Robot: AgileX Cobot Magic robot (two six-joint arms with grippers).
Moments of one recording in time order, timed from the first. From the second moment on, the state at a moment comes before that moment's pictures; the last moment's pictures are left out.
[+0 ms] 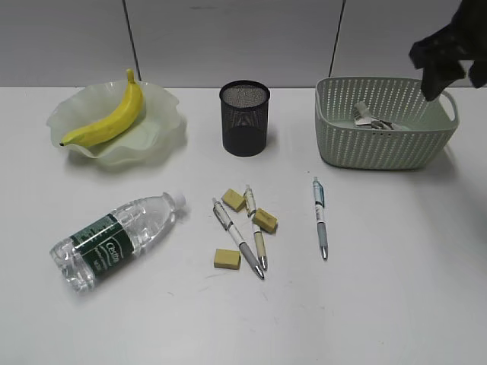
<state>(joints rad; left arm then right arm) -0.14 -0.01 -0.54 -0.06 1.06 0.06 0.26 1.75 -1.49 -0.18 1.00 0.09</state>
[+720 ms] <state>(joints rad) -0.14 -0.01 -0.54 -0.06 1.06 0.06 0.26 0.64 -0.84 0.01 1.16 0.01</state>
